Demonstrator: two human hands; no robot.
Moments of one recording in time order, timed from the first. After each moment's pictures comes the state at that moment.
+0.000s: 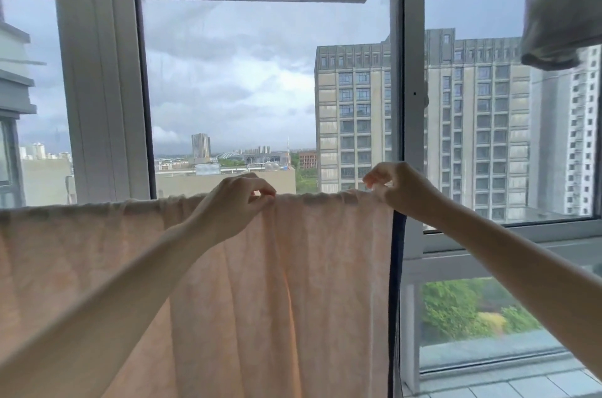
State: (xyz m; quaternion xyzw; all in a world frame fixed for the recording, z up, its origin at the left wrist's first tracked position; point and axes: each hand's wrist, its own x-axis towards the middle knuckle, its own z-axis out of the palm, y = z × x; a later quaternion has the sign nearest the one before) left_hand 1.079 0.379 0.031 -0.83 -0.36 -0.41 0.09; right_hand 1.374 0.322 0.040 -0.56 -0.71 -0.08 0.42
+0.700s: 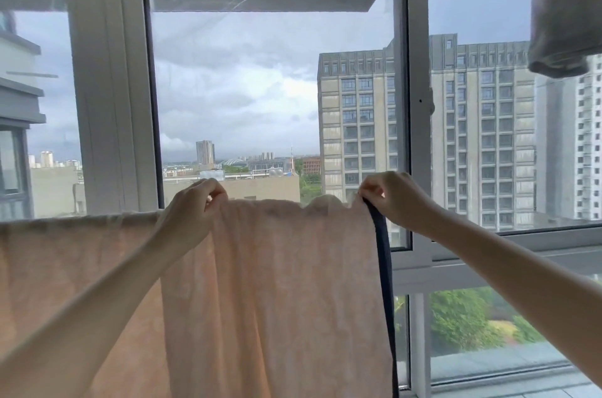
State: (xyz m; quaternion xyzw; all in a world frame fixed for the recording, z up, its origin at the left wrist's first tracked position) left_hand 1.014 0.393 0.029 -0.76 -0.43 -0.47 0.09; right_hand 1.355 0.332 0.042 -0.54 -0.73 -0.19 0.37
